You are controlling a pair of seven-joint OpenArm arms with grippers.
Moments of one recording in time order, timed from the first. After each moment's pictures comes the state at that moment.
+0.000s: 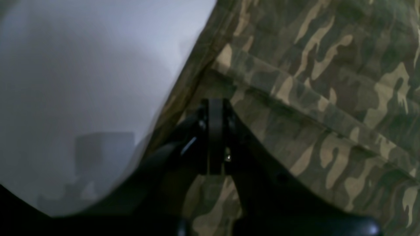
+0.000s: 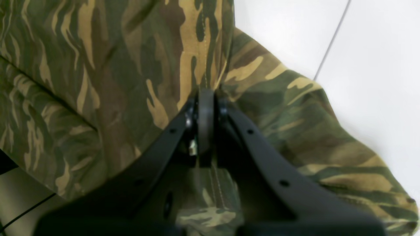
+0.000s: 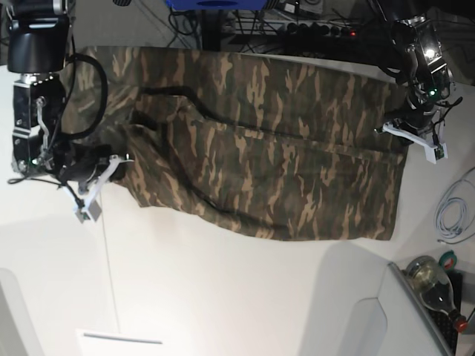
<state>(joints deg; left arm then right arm) 11.1 -10.2 -30.9 79.4 -11.6 -10.8 32.1 4.0 11.1 6.1 76.2 25.4 23.4 -59.3</state>
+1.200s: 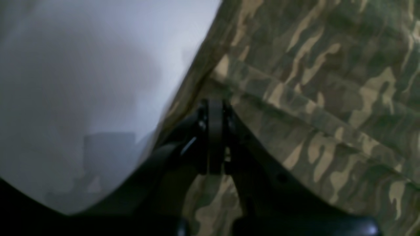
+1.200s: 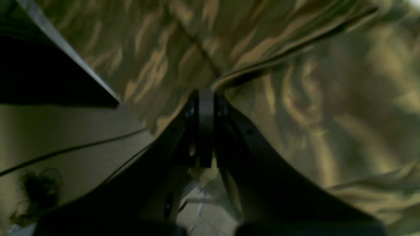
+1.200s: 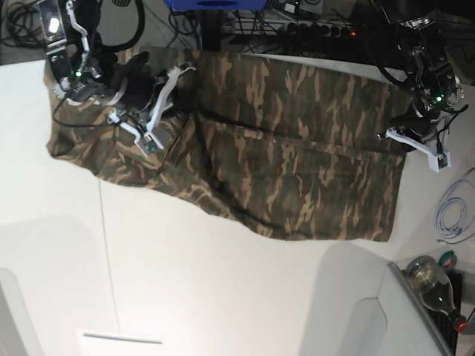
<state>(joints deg) 10.6 -10.6 -31.0 84.3 -11.7 -11.2 38.5 -18.4 10.0 -9.6 98.9 26.1 23.5 -50.9</state>
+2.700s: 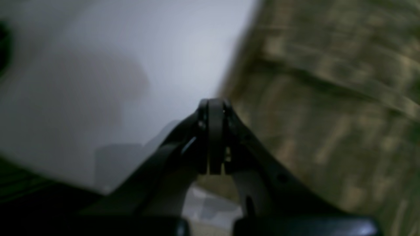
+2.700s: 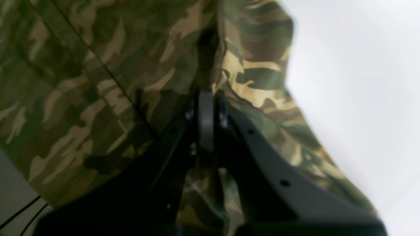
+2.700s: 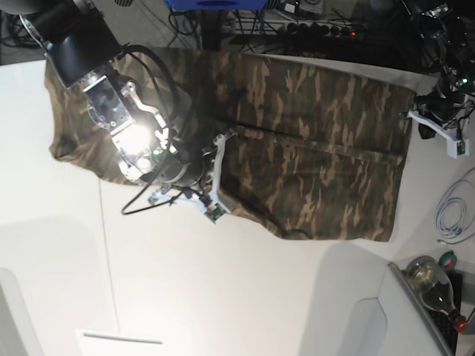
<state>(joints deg) 13.8 -13.6 -39.0 84.2 -11.7 -25.2 38.3 7.8 6.8 -30.6 84.2 9.9 11.7 -51.4</state>
